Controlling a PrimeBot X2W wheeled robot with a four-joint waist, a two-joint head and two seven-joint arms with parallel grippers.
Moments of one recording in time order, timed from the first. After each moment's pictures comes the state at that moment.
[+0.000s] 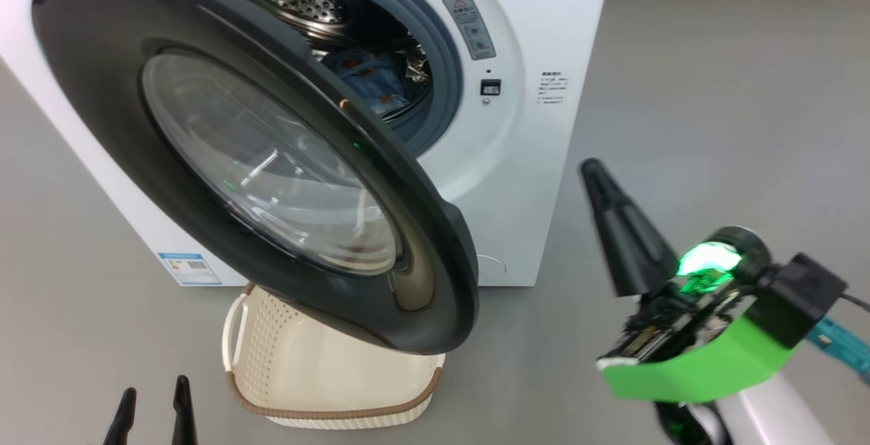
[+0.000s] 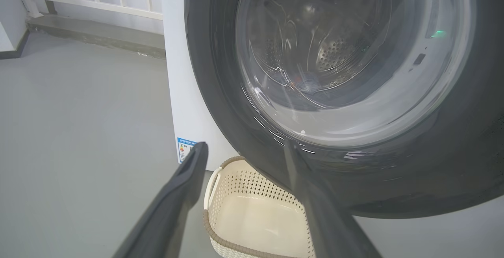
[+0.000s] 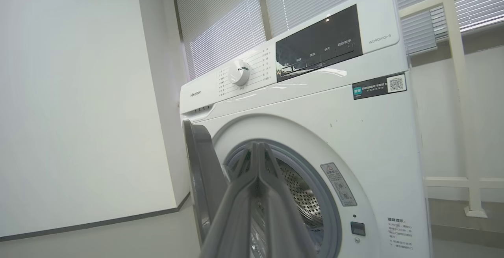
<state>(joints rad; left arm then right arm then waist) 0.13 0.07 0.08 0.14 -0.34 -0.13 -0.25 -0.24 -0.18 0.30 -0.17 0.51 0.13 -0.26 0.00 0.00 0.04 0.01</state>
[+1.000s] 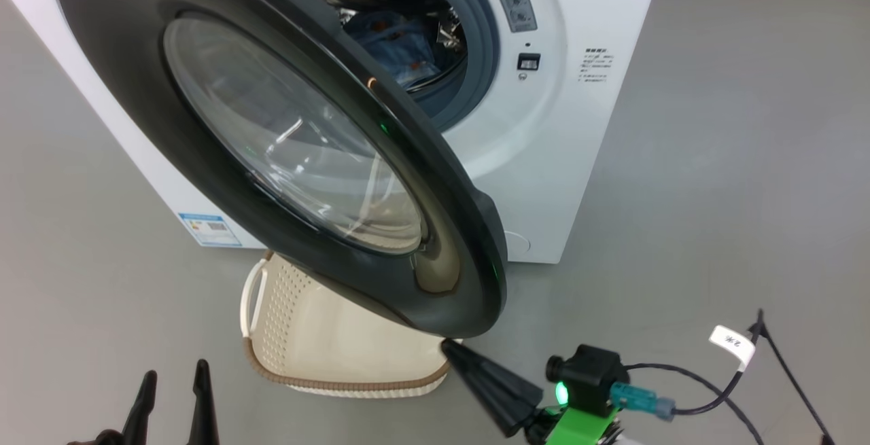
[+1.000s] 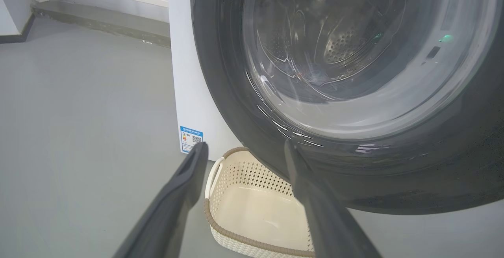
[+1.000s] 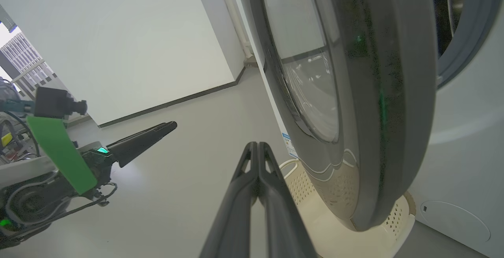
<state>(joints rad) 0.10 0.05 0.04 0.13 -0.34 -0.13 -0.25 -0.26 -0.19 0.74 0.21 0.57 0.13 -0.26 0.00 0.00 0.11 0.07</state>
